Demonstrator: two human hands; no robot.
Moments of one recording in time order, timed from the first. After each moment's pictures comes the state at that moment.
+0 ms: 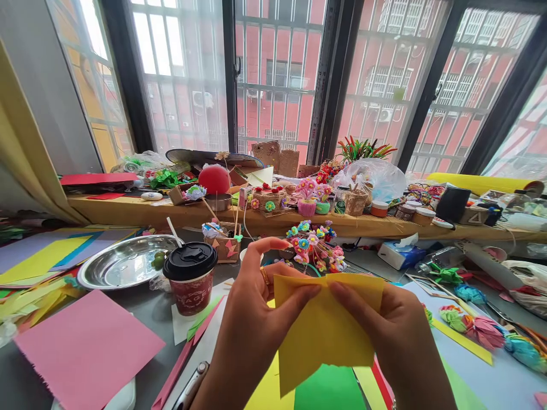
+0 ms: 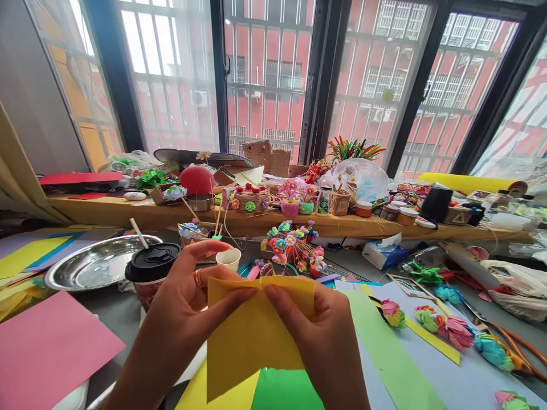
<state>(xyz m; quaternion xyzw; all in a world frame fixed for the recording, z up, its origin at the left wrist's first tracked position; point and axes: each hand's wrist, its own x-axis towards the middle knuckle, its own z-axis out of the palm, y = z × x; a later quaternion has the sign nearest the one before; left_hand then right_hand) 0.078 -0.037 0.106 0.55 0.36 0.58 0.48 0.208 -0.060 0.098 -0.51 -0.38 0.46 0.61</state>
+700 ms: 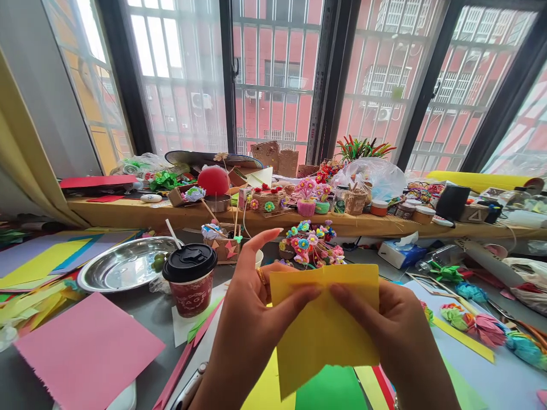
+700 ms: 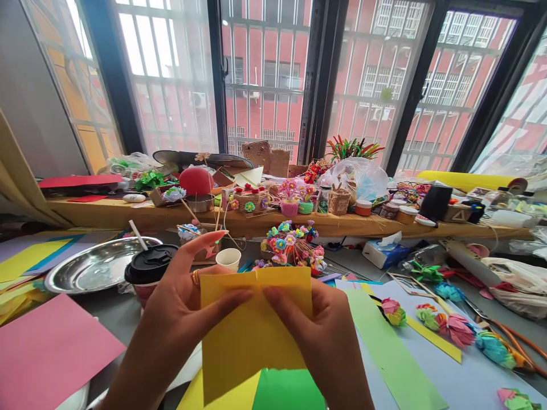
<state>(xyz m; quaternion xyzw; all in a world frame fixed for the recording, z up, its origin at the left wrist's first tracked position) 0.082 -0.043 0.114 0.51 0.35 0.61 0.50 0.211 -0.059 0.099 -0.50 -0.39 0.48 0.60</state>
